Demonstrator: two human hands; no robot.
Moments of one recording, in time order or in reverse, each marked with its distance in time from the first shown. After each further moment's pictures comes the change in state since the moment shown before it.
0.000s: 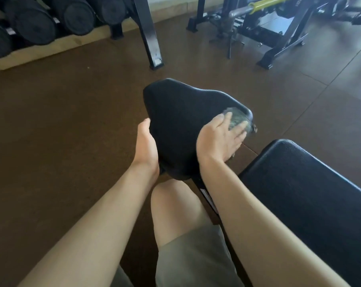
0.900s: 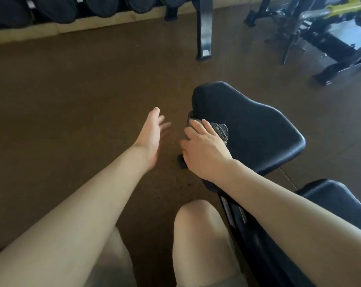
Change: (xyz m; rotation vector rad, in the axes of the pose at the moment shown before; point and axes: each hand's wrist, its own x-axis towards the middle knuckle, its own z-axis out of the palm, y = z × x) left_hand 0.027 0.033 -0.089 0.002 0.137 -0.070; right_hand -0.035 -0.040 0.040 -0.995 -0.586 -1.452
